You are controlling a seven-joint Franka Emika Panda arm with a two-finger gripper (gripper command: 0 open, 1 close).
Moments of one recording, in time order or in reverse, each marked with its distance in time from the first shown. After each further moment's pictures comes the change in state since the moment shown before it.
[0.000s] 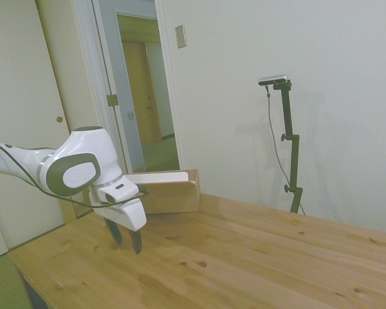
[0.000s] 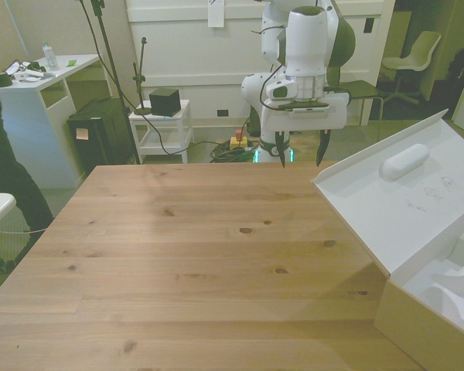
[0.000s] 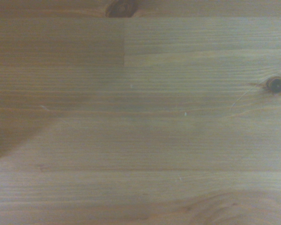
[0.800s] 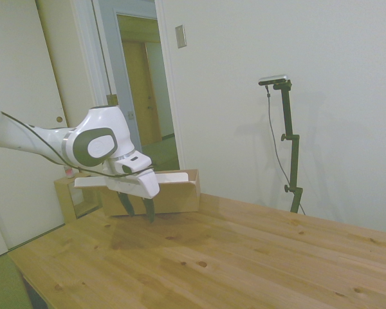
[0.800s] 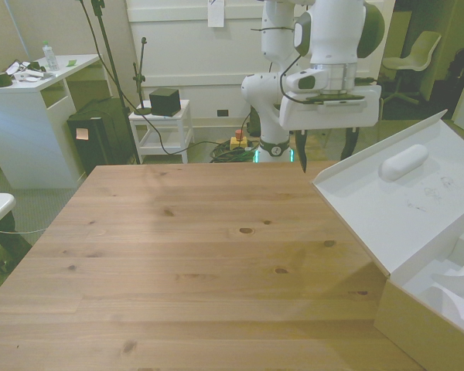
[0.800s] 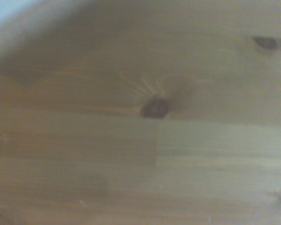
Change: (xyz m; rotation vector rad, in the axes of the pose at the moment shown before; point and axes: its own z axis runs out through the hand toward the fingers) arm 0.042 -0.105 -0.033 0.020 0.048 -0.101
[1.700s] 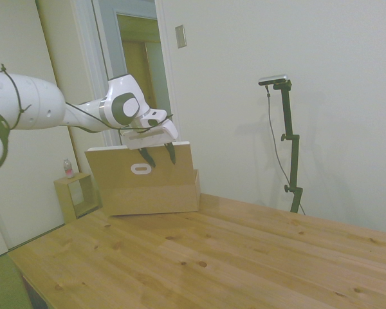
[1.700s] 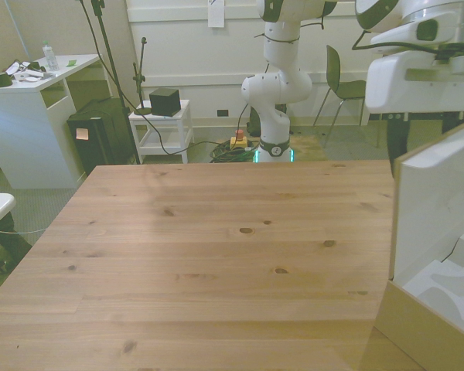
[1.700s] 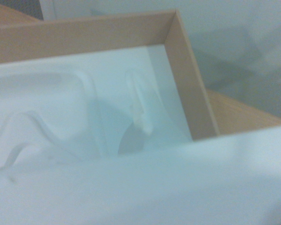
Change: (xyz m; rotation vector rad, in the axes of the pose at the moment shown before) arm 0.079 -0.178 -0.072 0.121 0.244 -0.301
